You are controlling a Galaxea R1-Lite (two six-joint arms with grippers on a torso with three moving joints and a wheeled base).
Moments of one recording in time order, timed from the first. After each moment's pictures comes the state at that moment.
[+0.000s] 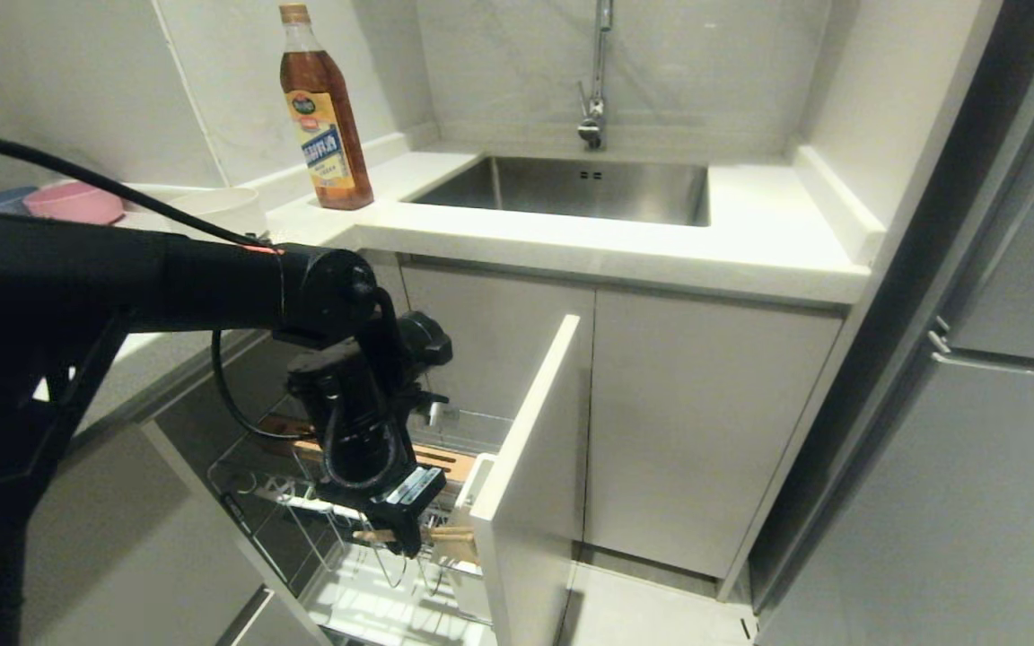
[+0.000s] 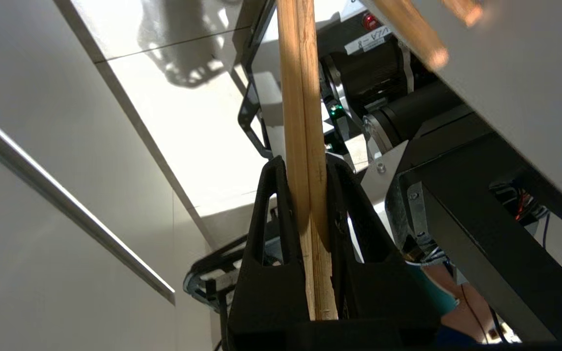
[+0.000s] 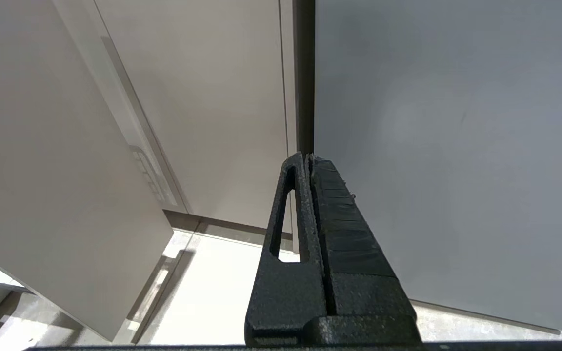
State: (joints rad) left arm -0.45 2.11 -1.69 1.21 -0.14 0.01; right arm 0.00 0.00 0.00 0.00 -0.01 0.05
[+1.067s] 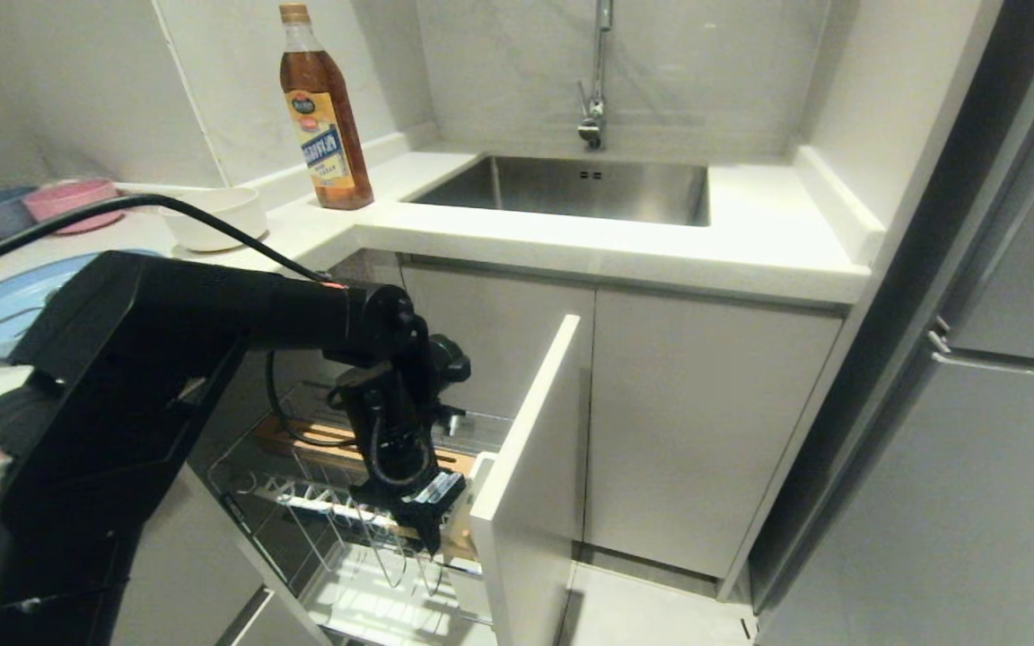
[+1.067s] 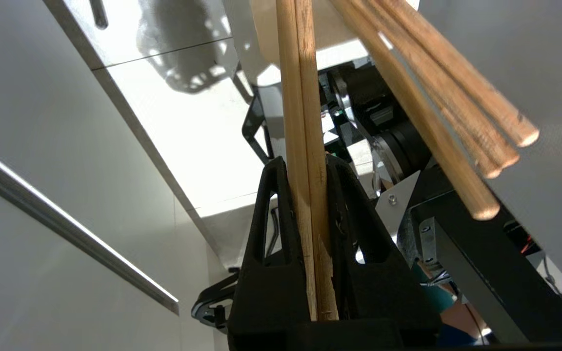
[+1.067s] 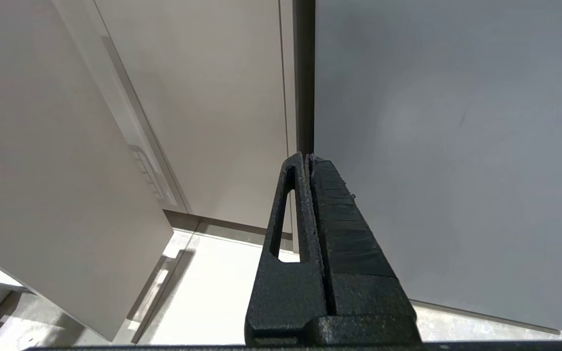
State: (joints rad) left arm -0.42 2.27 -1.80 1.19 -0.15 0.03; right arm 0.00 0.00 0.00 0.00 -0.01 0.05
